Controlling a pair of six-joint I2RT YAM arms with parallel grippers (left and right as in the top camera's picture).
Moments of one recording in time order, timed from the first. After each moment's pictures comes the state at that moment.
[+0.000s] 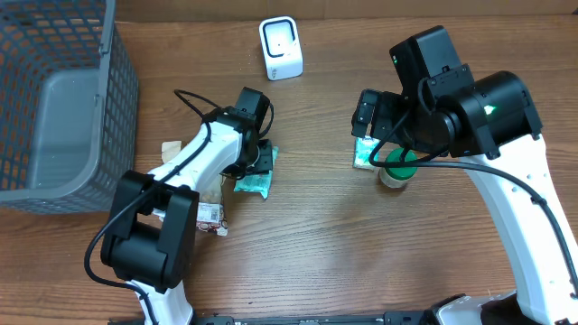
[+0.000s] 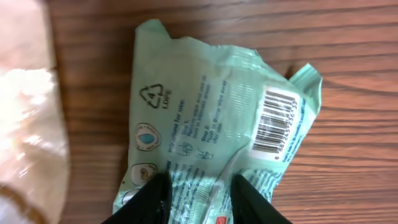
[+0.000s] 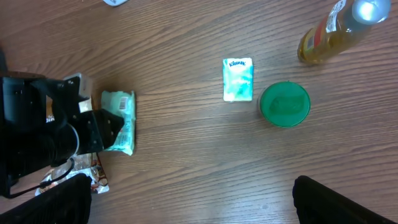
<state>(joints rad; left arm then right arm) -0.37 1.93 1.28 -0.76 0.06 -0.41 0.41 1.57 1.92 -1.51 0.04 0.62</state>
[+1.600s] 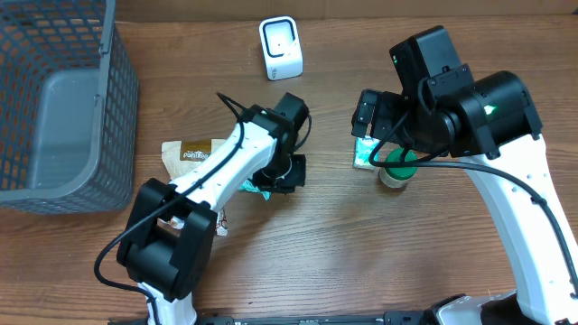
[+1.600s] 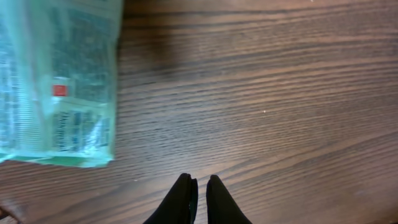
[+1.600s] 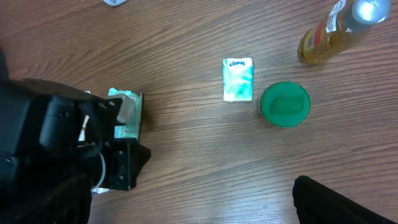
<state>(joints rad) -0.55 1.93 1.41 -1.04 0.21 -0.48 0.41 1.57 1.92 -1.51 0.04 0.62</state>
